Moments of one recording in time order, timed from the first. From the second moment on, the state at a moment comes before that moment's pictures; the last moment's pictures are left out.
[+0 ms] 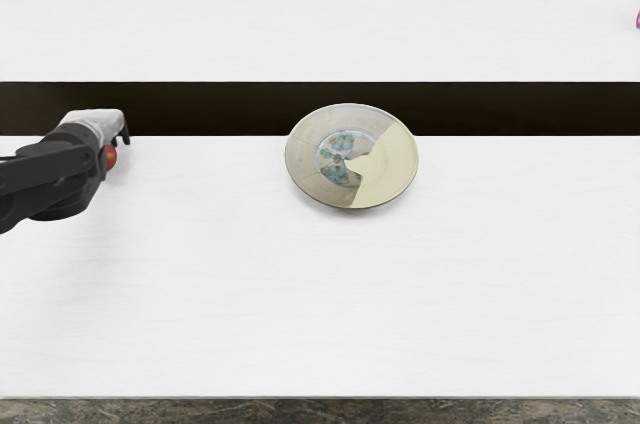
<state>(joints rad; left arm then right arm) -1.17 0.49 0.17 -1.03 1.20 0.08 0.61 -0.06 0.00 -0.14 0.16 0.05 0.02 -0.25</state>
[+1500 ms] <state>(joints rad) -1.42 0.34 -0.01 -1.08 0.98 -0.21 0.61 -0.06 0.00 -0.14 0.16 0.05 0.02 -0.25</state>
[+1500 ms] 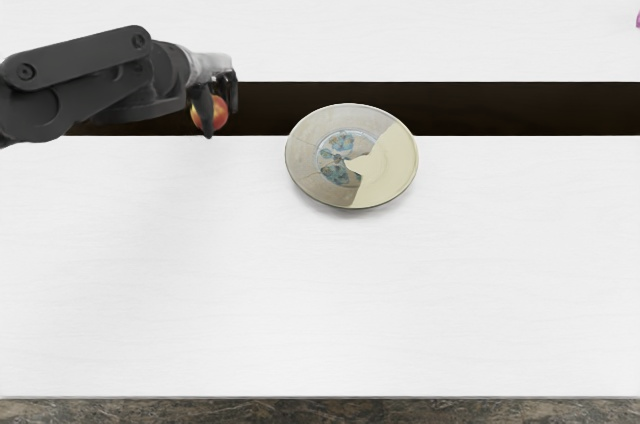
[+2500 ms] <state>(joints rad) -1.39 0.07 -0.07 -1.08 1.03 -0.21 0.61 -0.06 0.00 -0.14 0.16 0.05 0.02 -0.25</state>
